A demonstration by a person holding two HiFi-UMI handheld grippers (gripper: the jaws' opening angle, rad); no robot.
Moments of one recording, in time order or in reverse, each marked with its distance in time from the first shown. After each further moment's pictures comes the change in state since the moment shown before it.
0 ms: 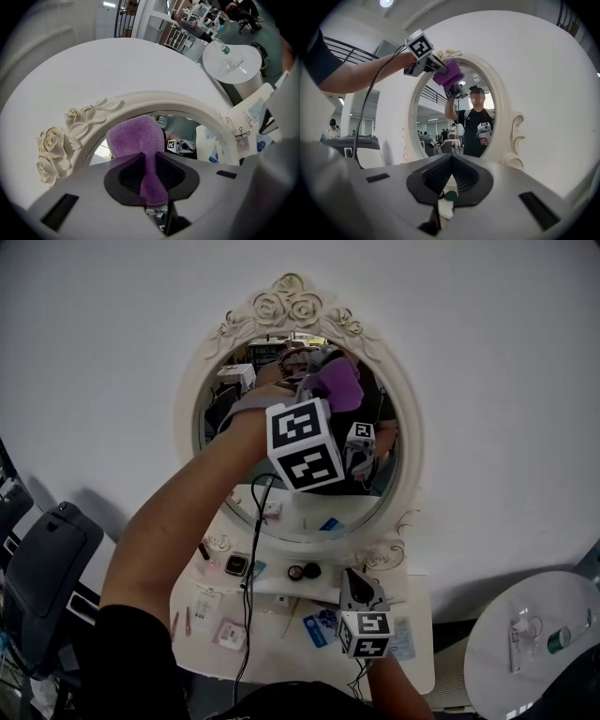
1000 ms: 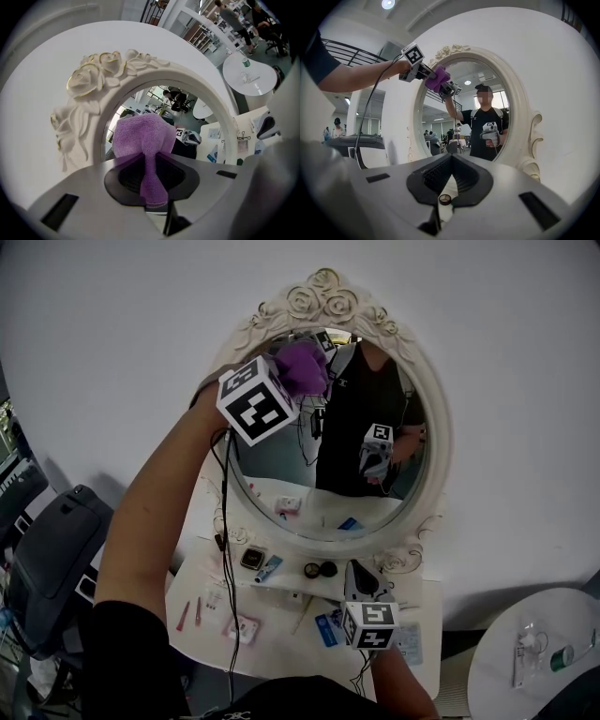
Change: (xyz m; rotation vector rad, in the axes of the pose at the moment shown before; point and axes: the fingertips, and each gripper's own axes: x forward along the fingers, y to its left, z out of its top) left arm -0.013 0.055 -0.118 -0.248 0.117 -0.005; right arm 0.029 0.021 0.008 -0.024 -0.002 0.075
